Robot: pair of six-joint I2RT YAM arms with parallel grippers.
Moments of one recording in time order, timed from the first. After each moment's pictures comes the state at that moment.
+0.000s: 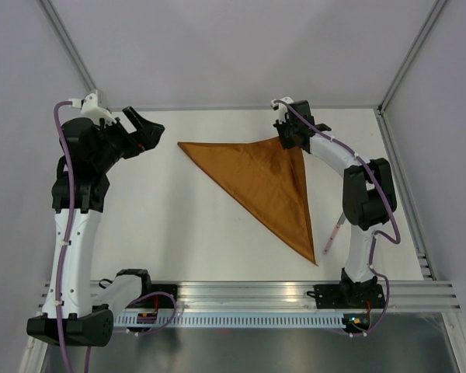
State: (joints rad) left arm -0.01 1.02 1.34 -0.55 0.27 -0.46; right arm 0.31 2.00 1.57 -0.30 0.00 -0.15
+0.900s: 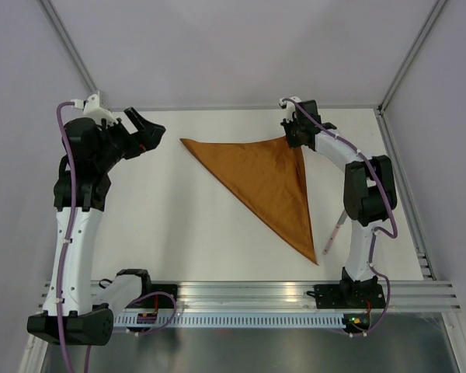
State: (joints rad) left arm -0.01 1.03 1.33 -0.54 0.27 -0.46; right arm 0.25 2.04 1.59 -0.30 -0.03 -0.14
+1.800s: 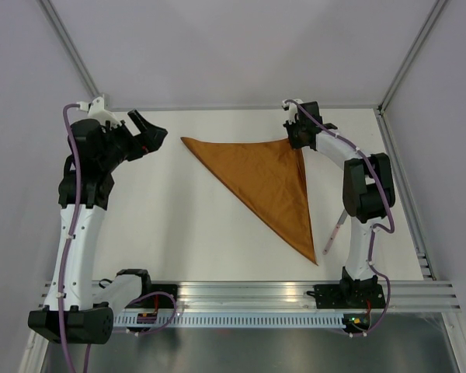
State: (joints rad) left arm -0.01 1.04 1.28 -0.52 0.27 -0.46; right arm 0.23 2.08 1.60 -0.30 -0.03 -0.14
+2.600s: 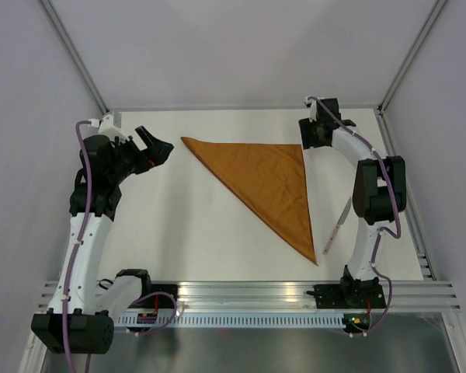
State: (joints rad) left arm -0.01 0.98 1.08 -0.43 0.30 -0.48; right arm 0.14 2.08 1.66 -0.39 0.04 -0.08
